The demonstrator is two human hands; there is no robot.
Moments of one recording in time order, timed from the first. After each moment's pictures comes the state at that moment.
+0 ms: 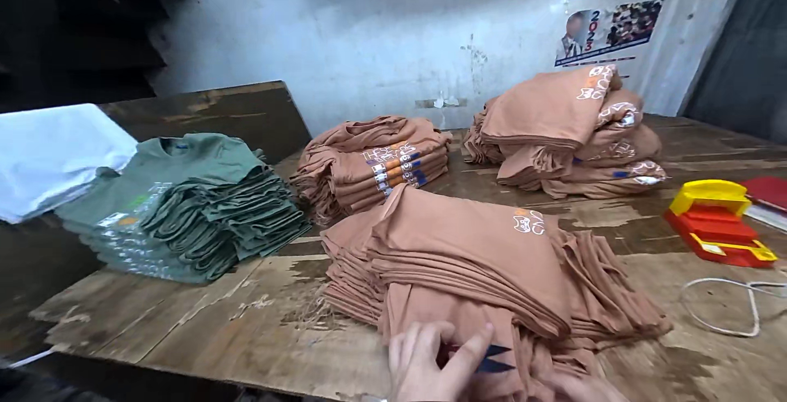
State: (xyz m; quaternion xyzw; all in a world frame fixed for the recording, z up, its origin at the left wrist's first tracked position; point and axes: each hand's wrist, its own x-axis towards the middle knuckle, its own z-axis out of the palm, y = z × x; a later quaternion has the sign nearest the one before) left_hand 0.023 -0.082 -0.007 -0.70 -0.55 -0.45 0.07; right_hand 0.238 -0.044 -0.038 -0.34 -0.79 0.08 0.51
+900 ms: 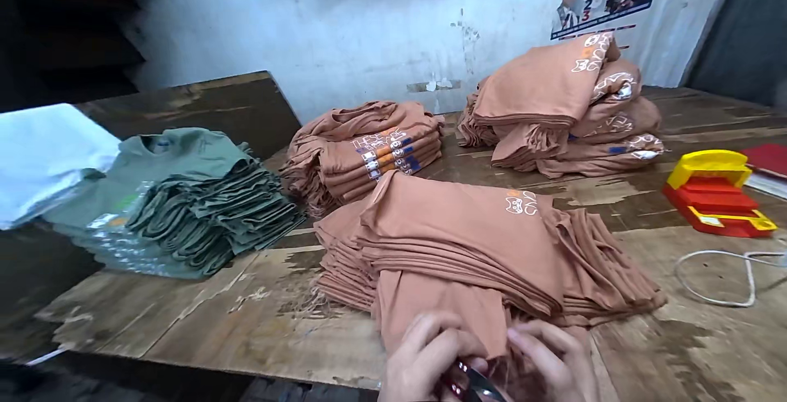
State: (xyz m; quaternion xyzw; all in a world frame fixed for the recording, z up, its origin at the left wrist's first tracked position) left_hand 0.018 -0.075 -0.012 -0.72 -0.44 -0.53 -0.07; right_hand 0.192 -0.035 -0.047 -0.27 -0.73 0.12 0.62
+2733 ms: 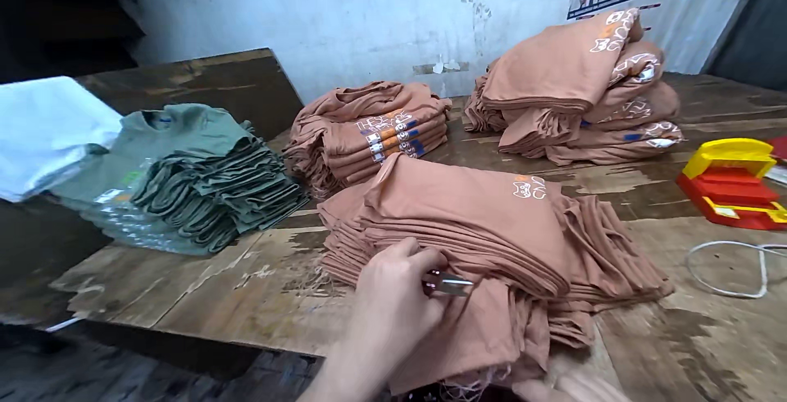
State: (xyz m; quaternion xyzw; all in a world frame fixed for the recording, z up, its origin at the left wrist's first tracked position) left_hand -0.013 -0.038 0.025 -0.70 -0.61 -0.35 0.10; right_hand 0.237 -0.059 -0.039 -0.33 -0.84 0.06 0.43
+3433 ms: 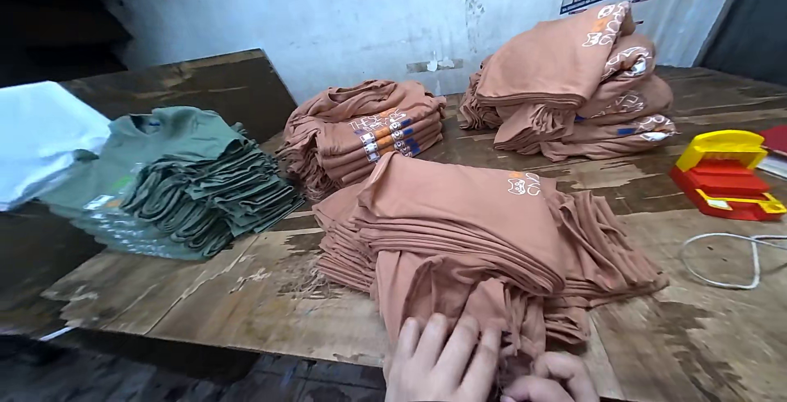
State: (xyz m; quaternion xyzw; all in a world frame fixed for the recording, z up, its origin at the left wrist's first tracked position) left_hand 0.042 -0.087 -0.020 -0.73 -0.52 -0.37 0.23; right_hand 0.207 -0.060 -0.083 -0.28 -0.71 0.17 0.61
